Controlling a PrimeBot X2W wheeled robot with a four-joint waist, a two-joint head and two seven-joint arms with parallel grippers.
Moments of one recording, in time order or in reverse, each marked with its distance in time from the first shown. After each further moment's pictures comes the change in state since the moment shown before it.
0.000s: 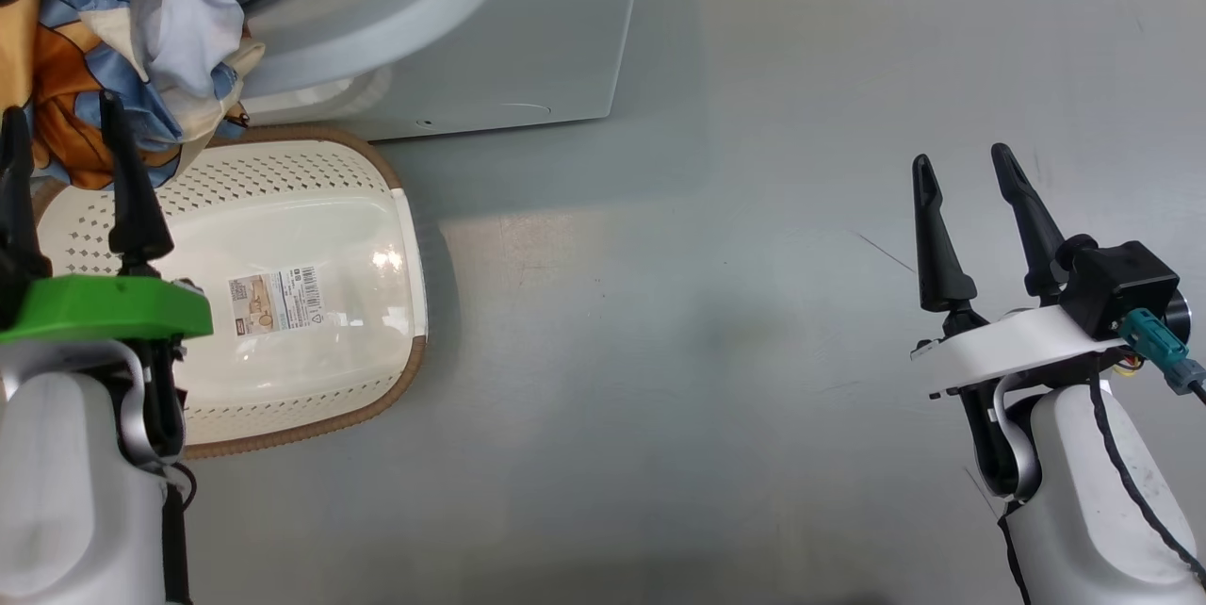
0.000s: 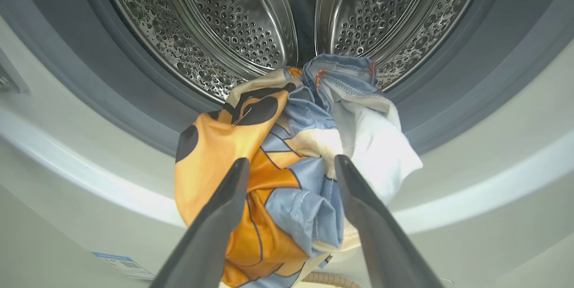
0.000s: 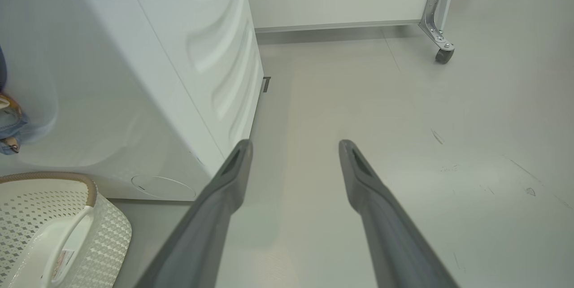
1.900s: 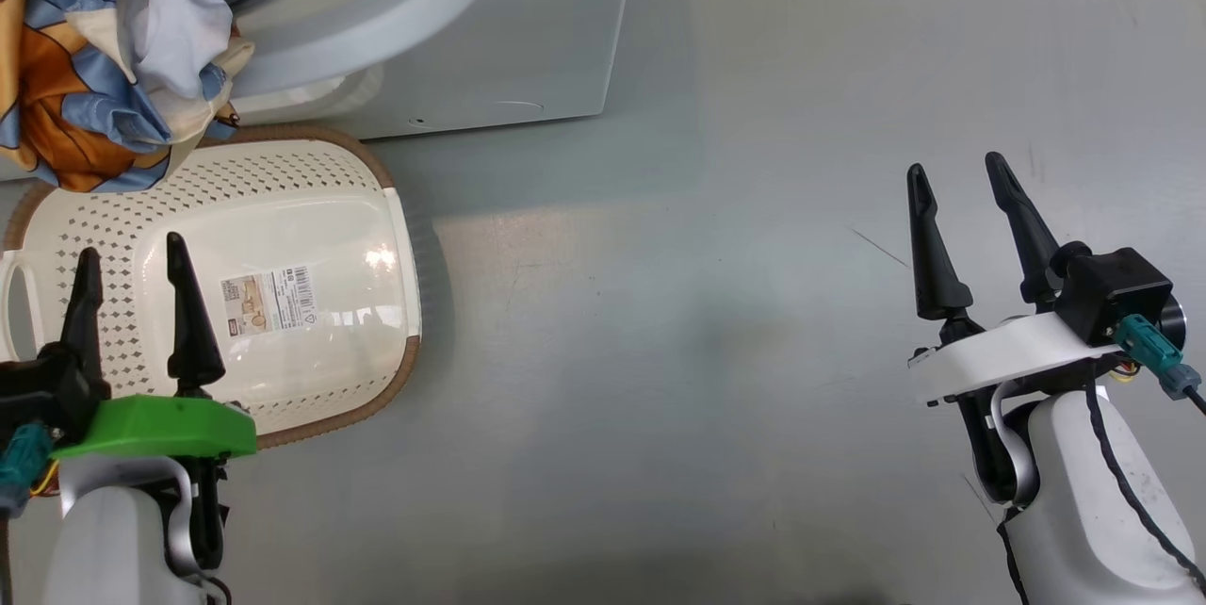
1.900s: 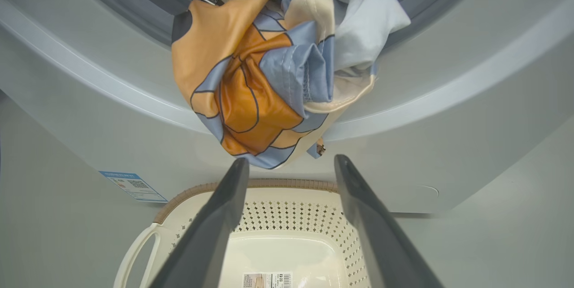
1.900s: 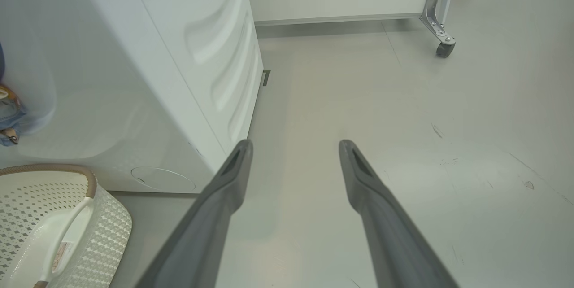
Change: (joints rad) left arm 0.234 -0.038 -0.009 -0.069 0.010 0.010 0.000; right arm 0.010 -0.006 0.015 0.001 0.005 0.000 0.000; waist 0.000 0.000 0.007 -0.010
